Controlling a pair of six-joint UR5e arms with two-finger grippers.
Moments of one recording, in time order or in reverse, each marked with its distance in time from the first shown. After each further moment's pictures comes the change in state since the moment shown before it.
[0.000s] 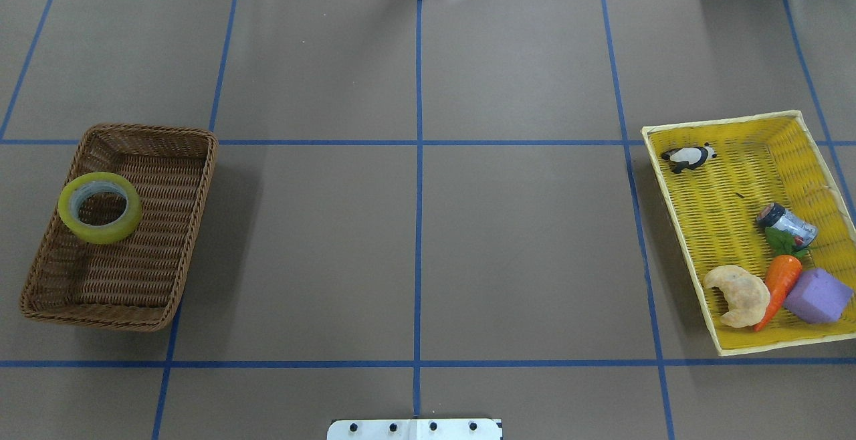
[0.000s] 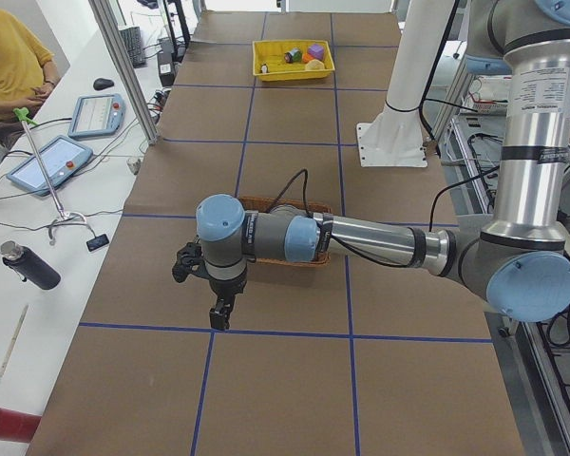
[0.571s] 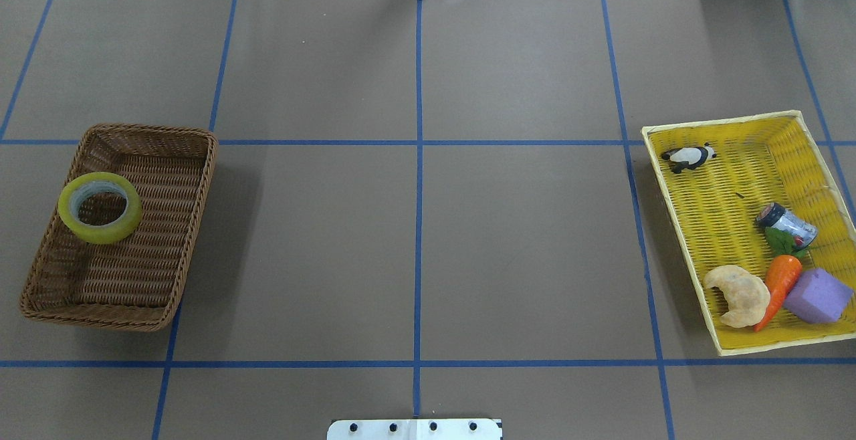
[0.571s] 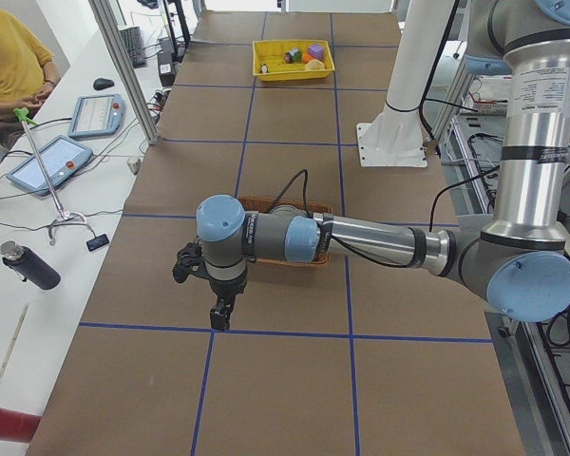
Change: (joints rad) left arm 0.000 0.003 0.001 0.001 0.000 0.000; right arm 0.000 -0.005 0.000 0.000 0.001 0.000
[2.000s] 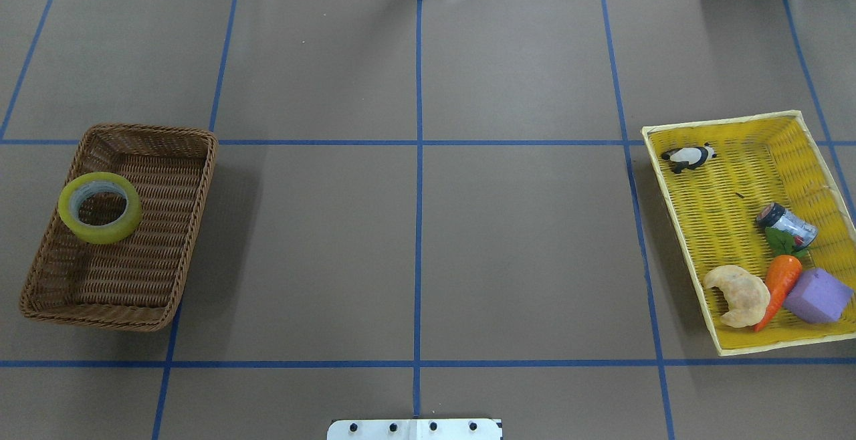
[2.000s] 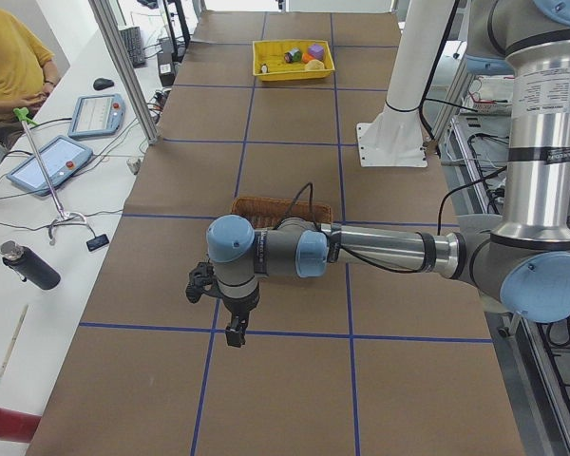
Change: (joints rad) left arm 0.004 0.051 0.020 0.001 0.002 -0.001; right arm 0.000 -0.013 -0.006 0.000 0.054 0.000
